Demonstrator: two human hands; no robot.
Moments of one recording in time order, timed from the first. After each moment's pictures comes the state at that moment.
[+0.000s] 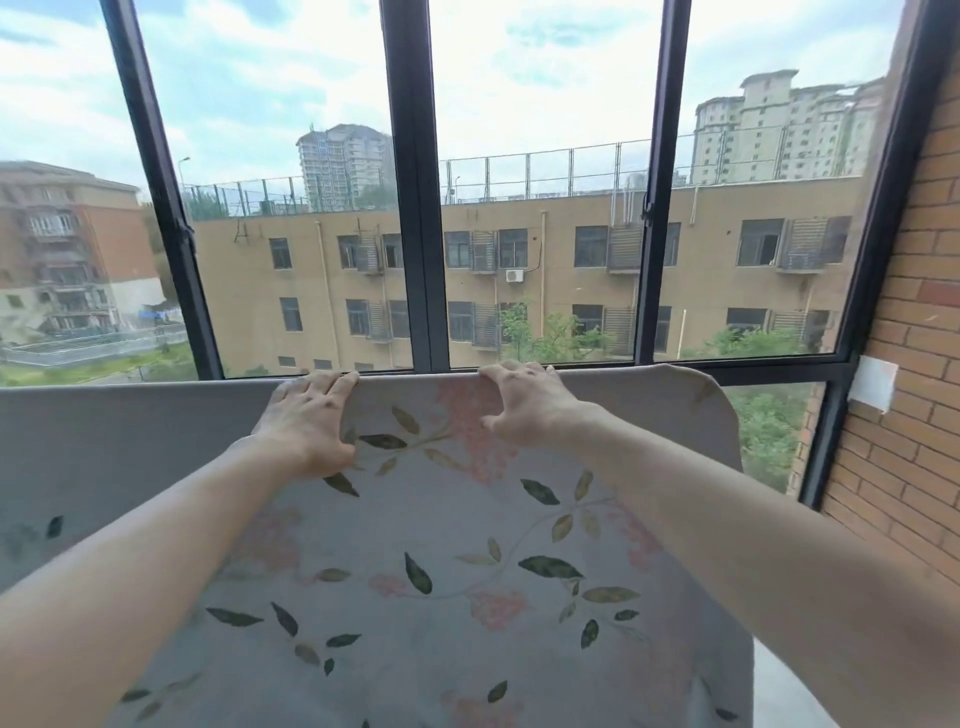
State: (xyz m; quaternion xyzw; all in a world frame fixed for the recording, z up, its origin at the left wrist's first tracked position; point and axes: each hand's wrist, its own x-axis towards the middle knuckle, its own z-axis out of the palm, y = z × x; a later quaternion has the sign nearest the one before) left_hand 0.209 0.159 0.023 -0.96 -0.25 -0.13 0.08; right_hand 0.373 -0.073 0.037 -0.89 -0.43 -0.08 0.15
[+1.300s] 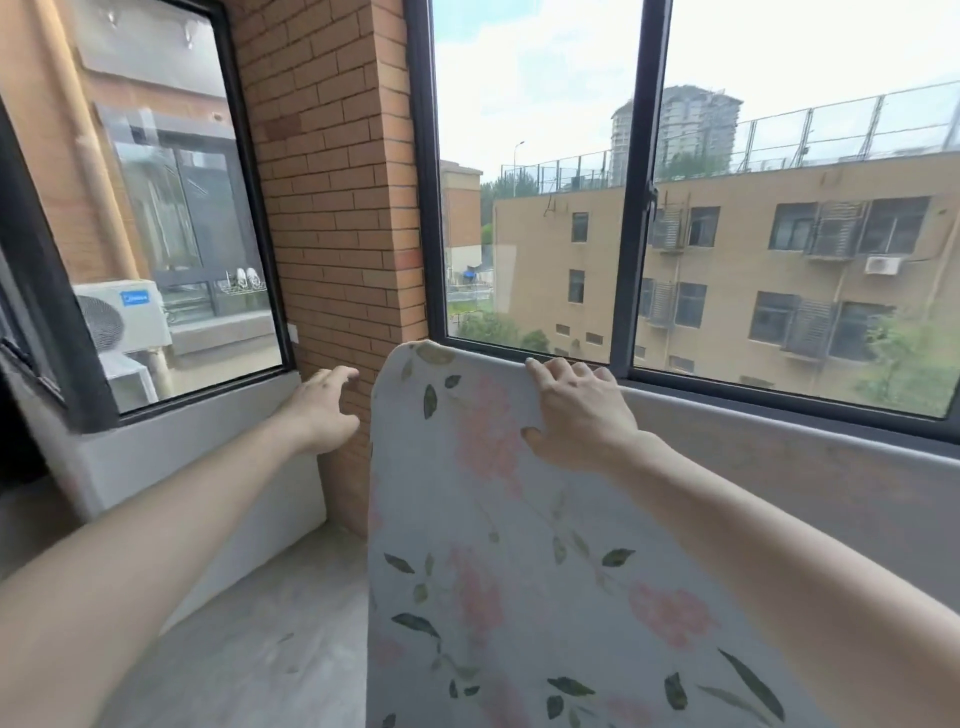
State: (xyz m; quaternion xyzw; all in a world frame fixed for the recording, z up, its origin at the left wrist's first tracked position) left_hand -0.225 0.728 0.006 -0.80 -0.57 -0.18 -0.08; right_hand 0.061 0.567 0.019 -0.73 -0.65 -0.19 0.09
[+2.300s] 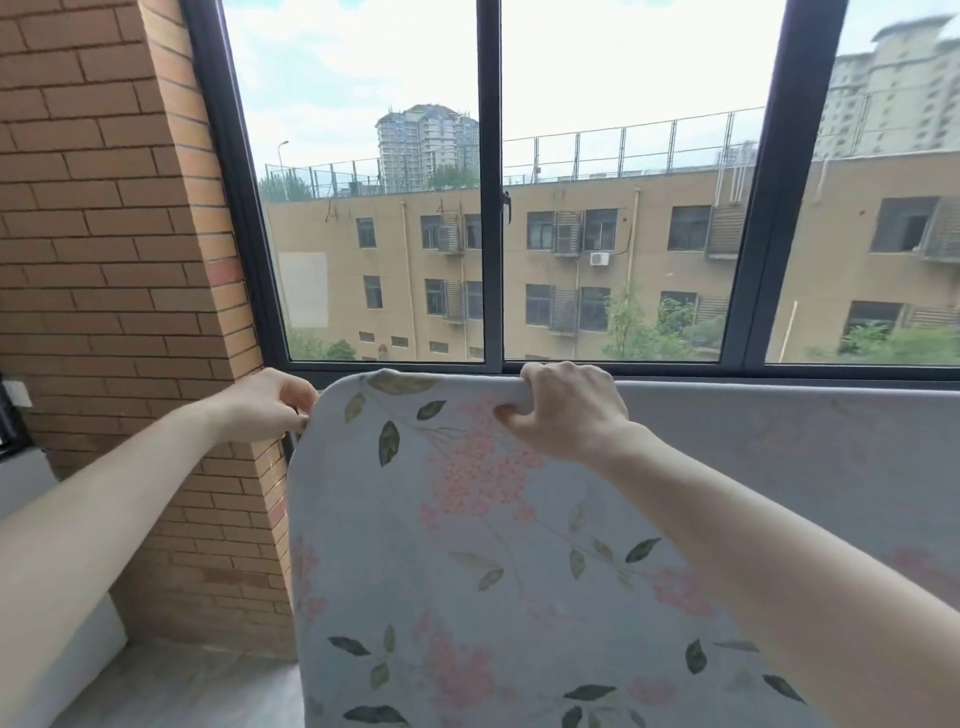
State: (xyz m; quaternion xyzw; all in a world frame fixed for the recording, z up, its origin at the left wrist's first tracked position) left_hand -0.197 0.914 0.032 -0.92 -0.29 -0.12 -0.24; right_hand 0.018 0.622 0.021 -0.84 -0.46 -0.24 0.15
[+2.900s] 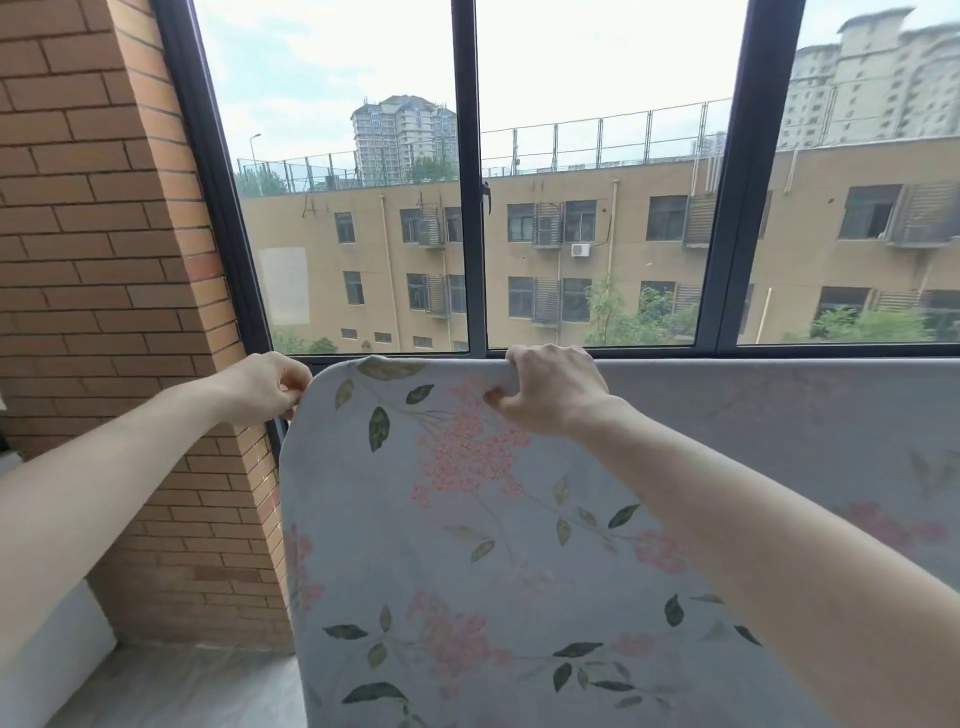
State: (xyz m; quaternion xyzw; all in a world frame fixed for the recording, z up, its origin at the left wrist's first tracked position) left_hand -0.194 0.907 0.038 -0.95 -0.28 -0.10 -0.14; right_hand 0.010 0.612 0.024 -0.86 -0.45 -0.20 0.14
